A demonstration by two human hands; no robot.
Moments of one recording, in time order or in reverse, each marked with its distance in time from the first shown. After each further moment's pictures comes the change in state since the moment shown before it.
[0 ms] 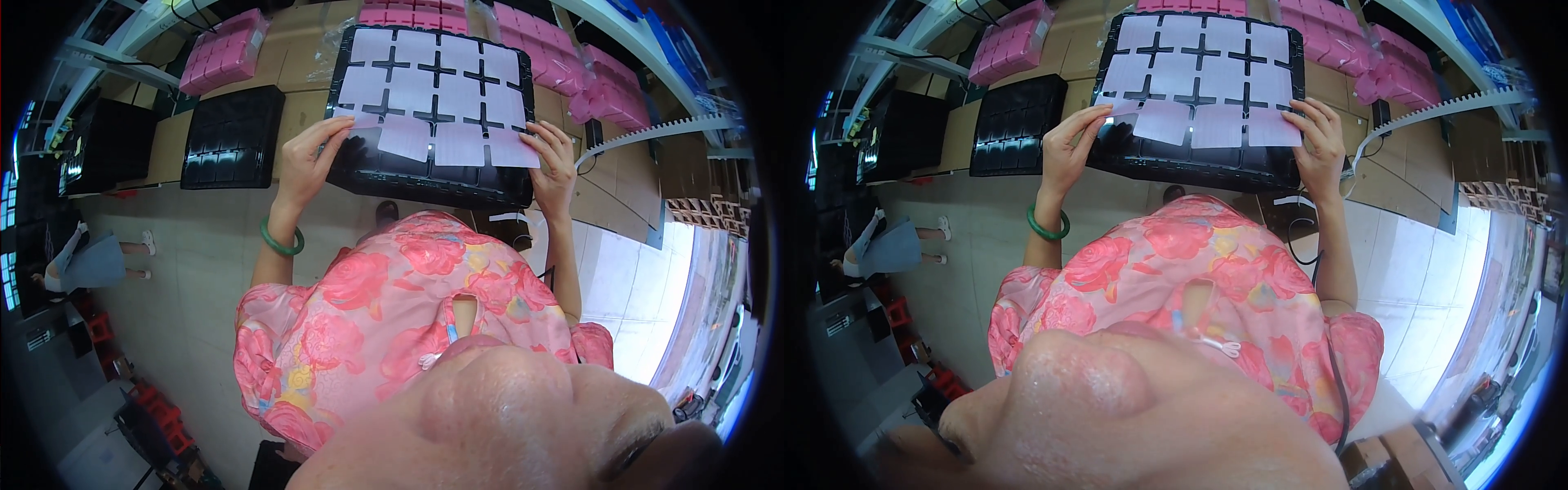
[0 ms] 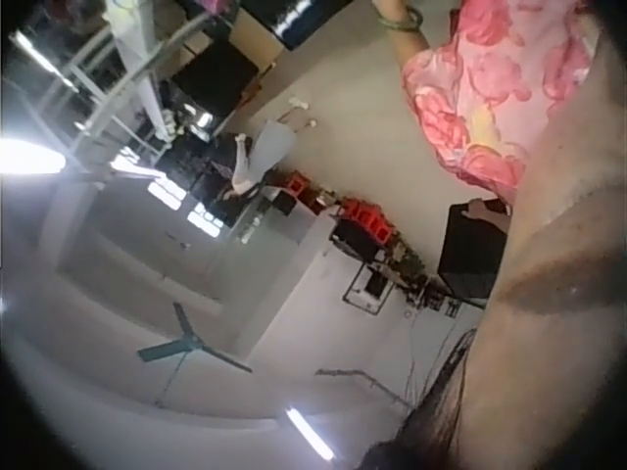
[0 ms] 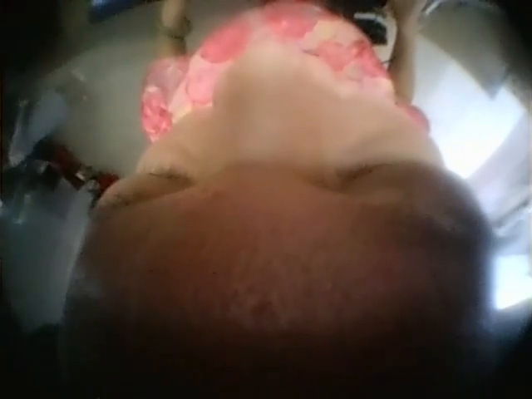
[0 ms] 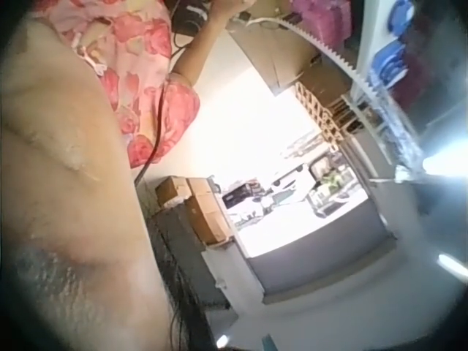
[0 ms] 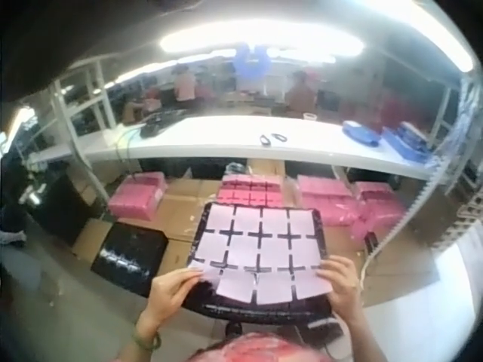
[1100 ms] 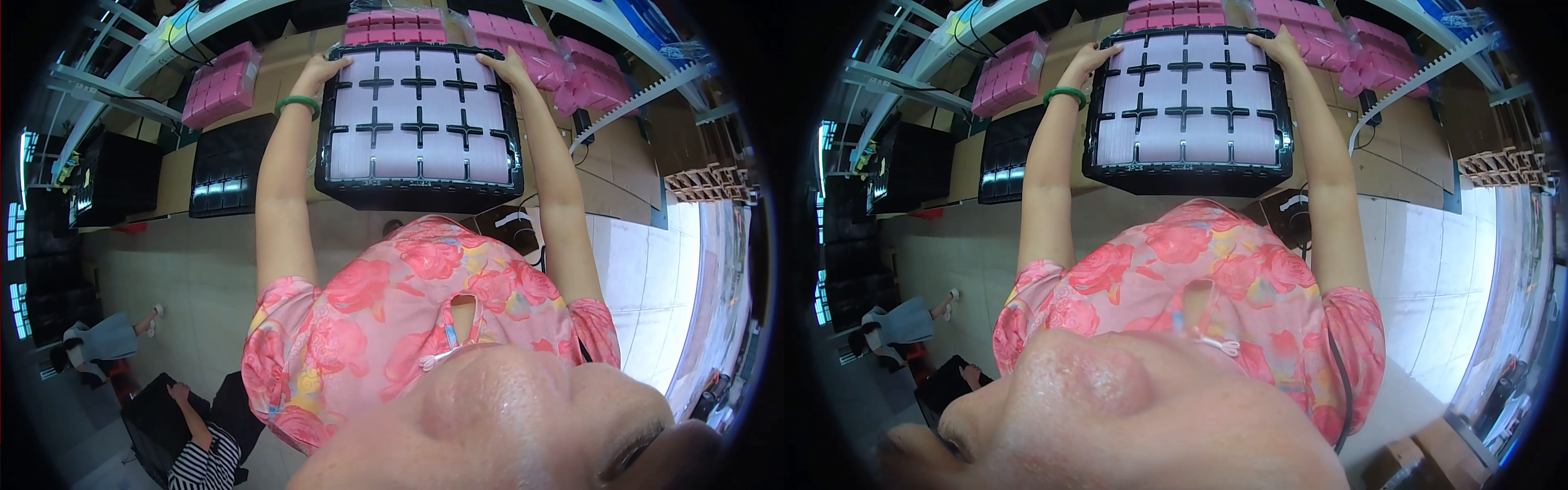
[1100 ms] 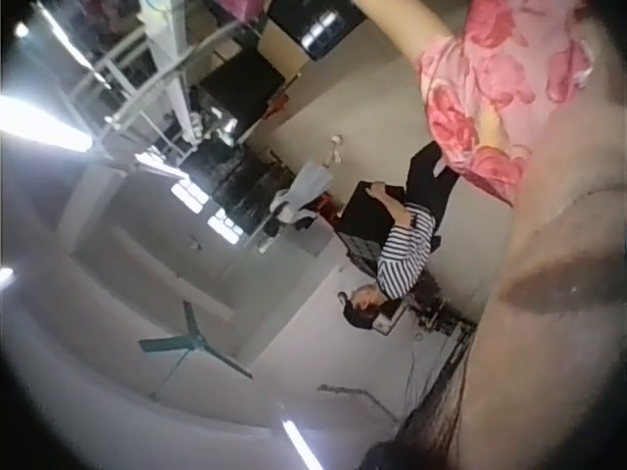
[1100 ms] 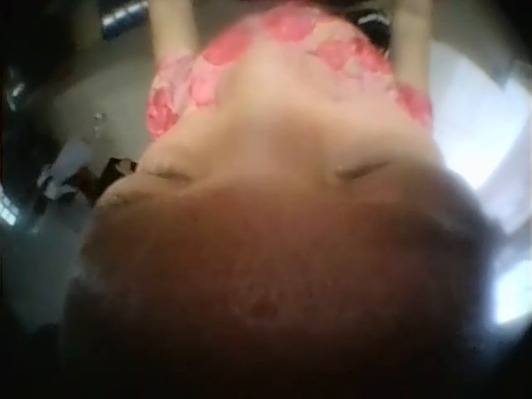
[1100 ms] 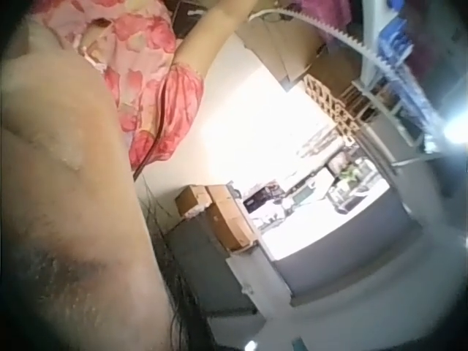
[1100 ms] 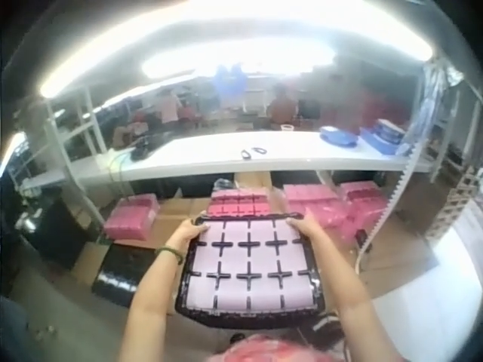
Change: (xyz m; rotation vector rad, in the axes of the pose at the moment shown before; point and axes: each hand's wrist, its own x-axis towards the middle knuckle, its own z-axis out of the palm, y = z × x) left_hand 0.179 -0.129 0.063 -0.001 -0.208 -0.727; right_hand 0.138 0.191 0.113 -0.024 -0.114 0.723
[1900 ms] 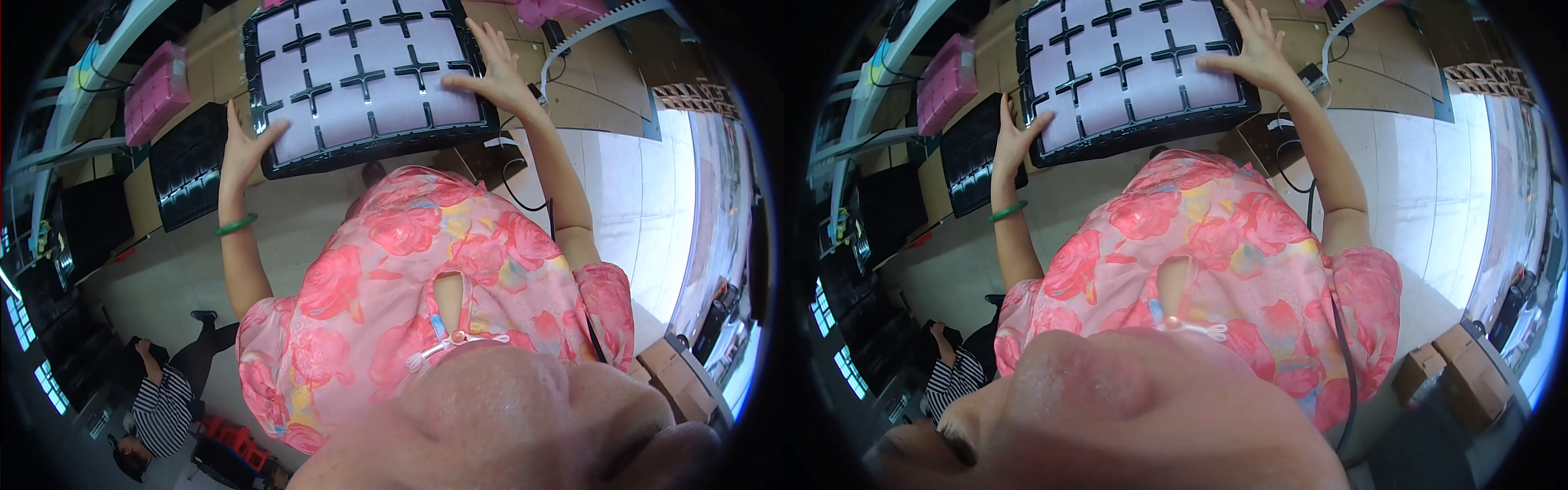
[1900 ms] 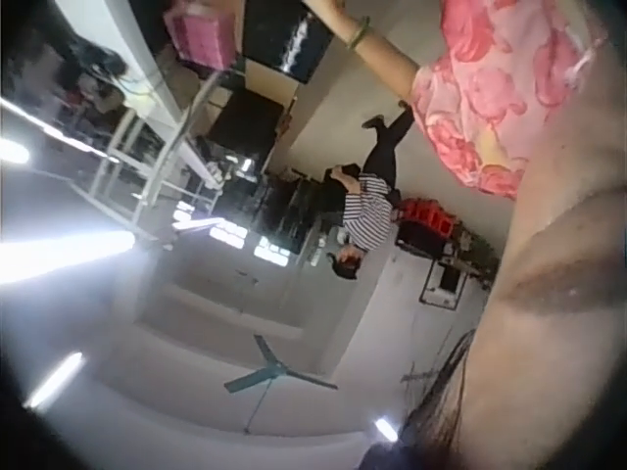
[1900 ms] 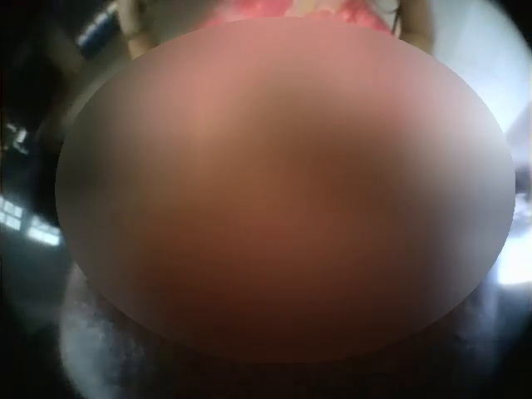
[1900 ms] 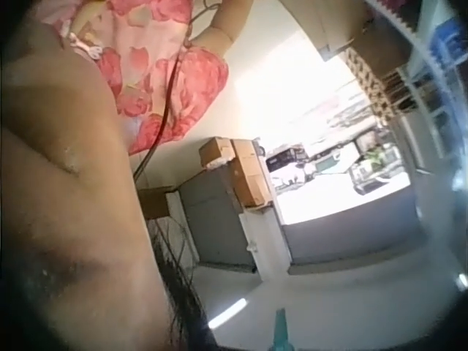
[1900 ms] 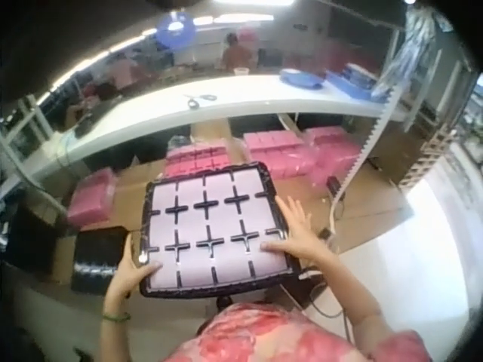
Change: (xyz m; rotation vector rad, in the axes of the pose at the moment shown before) left_hand -0.168 -0.070 -0.026 0.055 -0.013 0.099; right_hand -0.207 -0.007 -0.069 -0.064 -0.094 -0.305
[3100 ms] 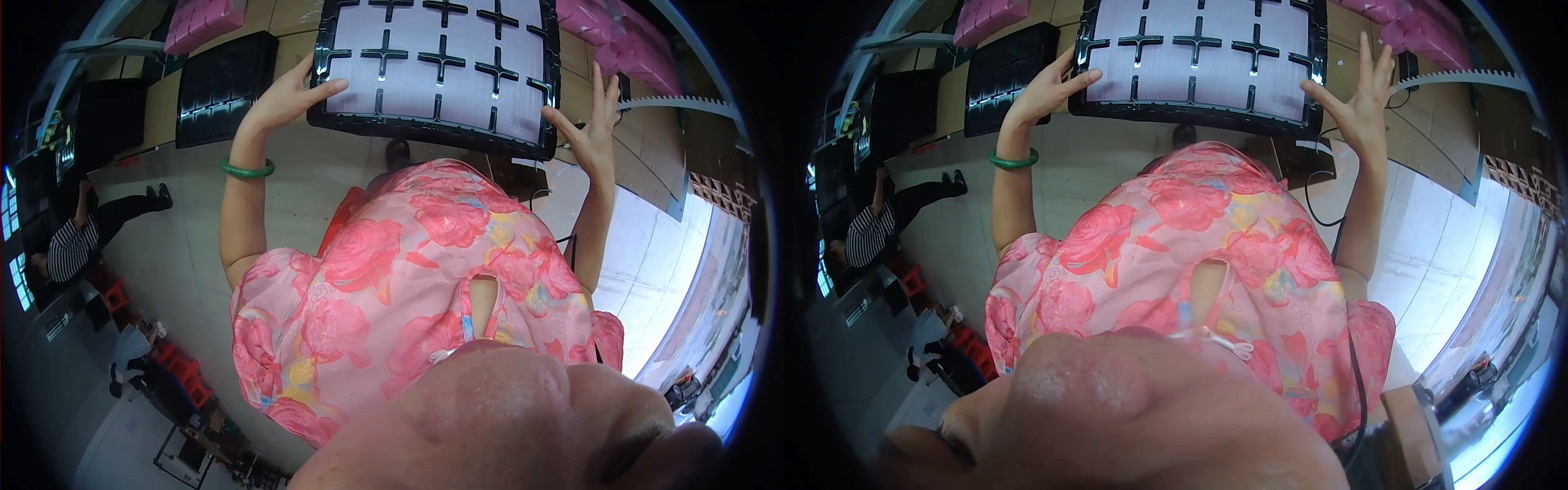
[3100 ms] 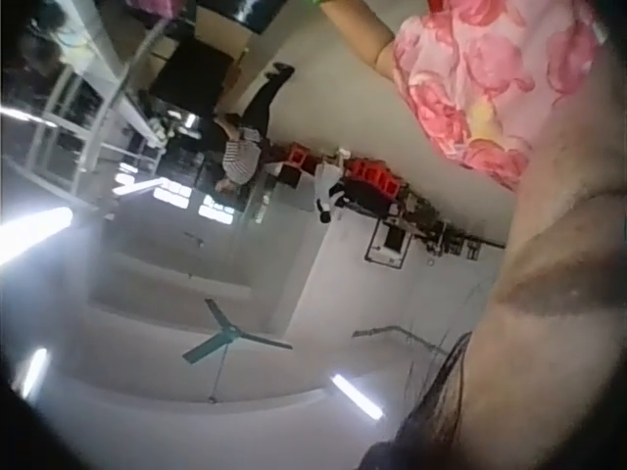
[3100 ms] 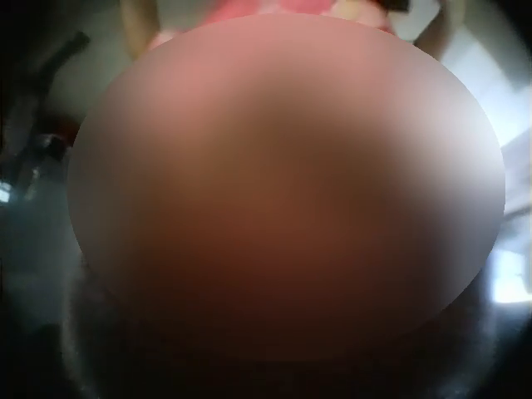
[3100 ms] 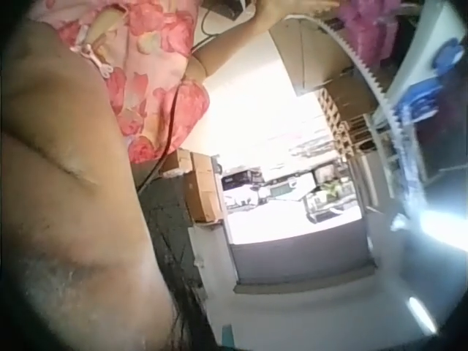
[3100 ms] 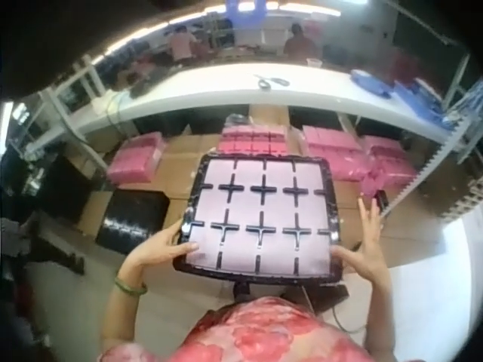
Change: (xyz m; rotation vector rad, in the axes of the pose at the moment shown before) left_hand -0.031 0.027 -0.018 0.041 -0.330 0.090; right_hand -0.025 -0.003 -0.036 -0.098 0.092 -0.135
